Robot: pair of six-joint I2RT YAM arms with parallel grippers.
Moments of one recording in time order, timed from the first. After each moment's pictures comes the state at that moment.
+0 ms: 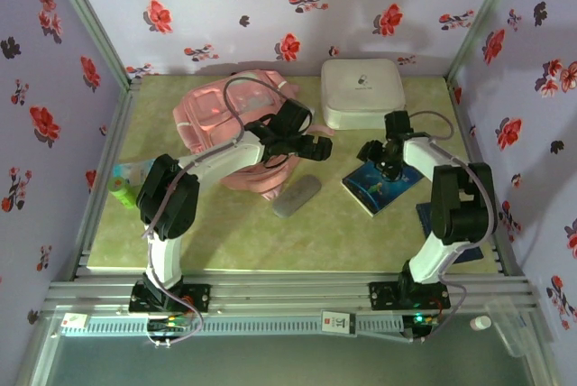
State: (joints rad) left arm -0.78 1.95 1.57 -0.45 0.05 -0.41; right arm 0.11 1.71 1.05 -0.53 -0.18 0.63
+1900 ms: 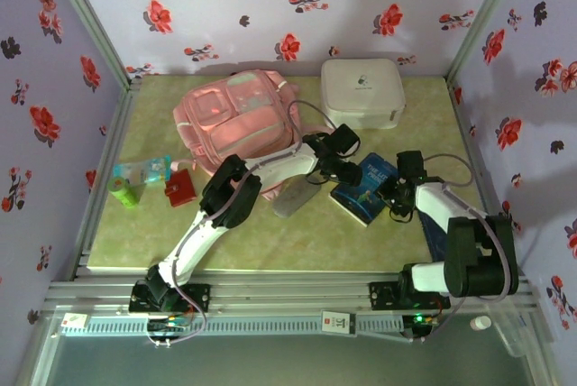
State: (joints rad) left arm -0.95 2.44 2.04 -0.65 0.19 -0.52; right arm 0.06 1.35 0.60 -0.44 -0.14 0.80
